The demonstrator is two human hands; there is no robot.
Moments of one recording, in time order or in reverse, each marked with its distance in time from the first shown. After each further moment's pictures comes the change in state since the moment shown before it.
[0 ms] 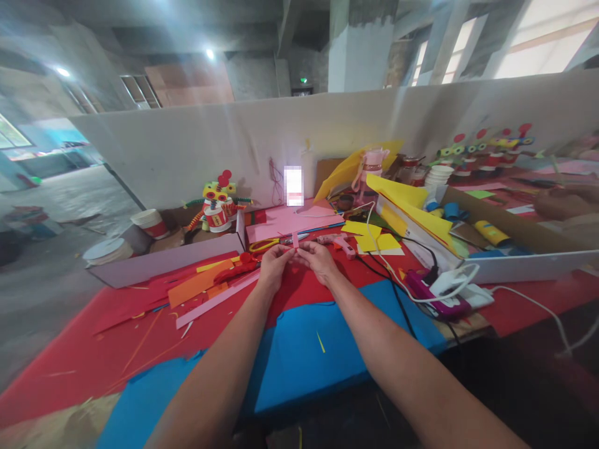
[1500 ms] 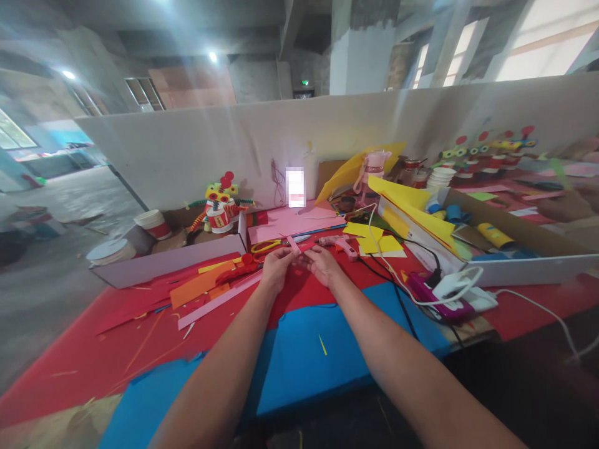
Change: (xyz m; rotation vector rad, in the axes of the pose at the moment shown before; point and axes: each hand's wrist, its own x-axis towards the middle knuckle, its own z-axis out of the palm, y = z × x) left_hand 0.001 -0.003 0.001 -0.013 -0.045 -0.021; right_hand 0.007 0.007 -0.009 0.136 -0.061 0.107
